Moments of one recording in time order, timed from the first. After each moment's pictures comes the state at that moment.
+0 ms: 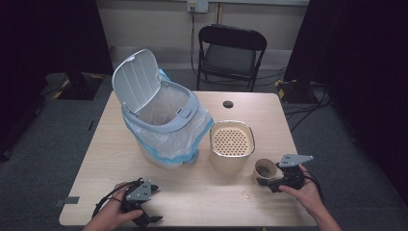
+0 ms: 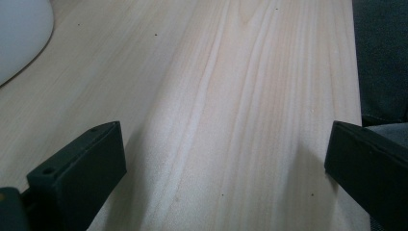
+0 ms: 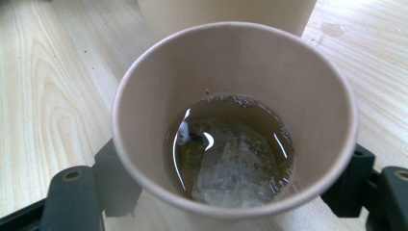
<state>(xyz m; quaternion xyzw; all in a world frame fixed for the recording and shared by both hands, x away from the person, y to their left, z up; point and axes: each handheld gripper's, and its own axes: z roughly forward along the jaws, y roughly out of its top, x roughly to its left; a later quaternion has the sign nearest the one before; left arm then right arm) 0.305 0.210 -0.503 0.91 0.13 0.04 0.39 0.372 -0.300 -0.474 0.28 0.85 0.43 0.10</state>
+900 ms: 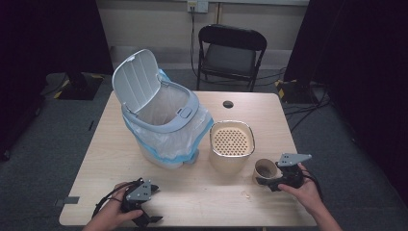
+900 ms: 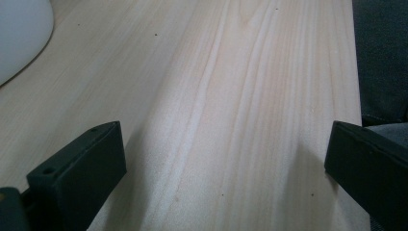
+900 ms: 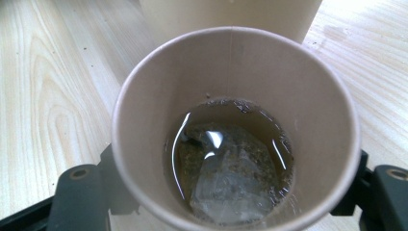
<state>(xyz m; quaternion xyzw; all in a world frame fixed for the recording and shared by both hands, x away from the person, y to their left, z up) 0.305 0.210 -0.503 0.91 0.13 0.04 0.39 0.374 -0.298 -0.472 0.27 0.86 0.43 0.10</state>
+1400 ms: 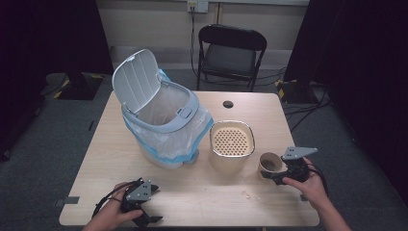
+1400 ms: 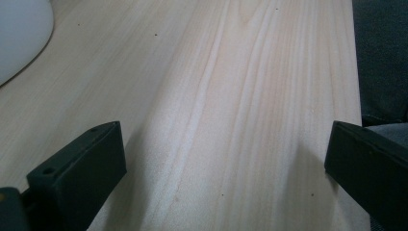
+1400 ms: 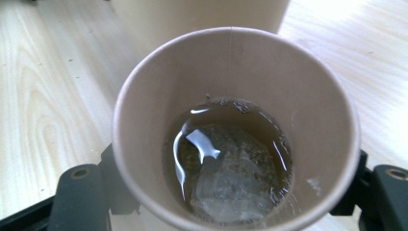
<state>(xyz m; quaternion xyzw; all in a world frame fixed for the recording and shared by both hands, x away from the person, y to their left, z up) 0.305 0.210 -0.503 0.91 0.13 0.04 0.39 0.385 -0.309 -0.450 0.28 0.86 0.42 0.12</state>
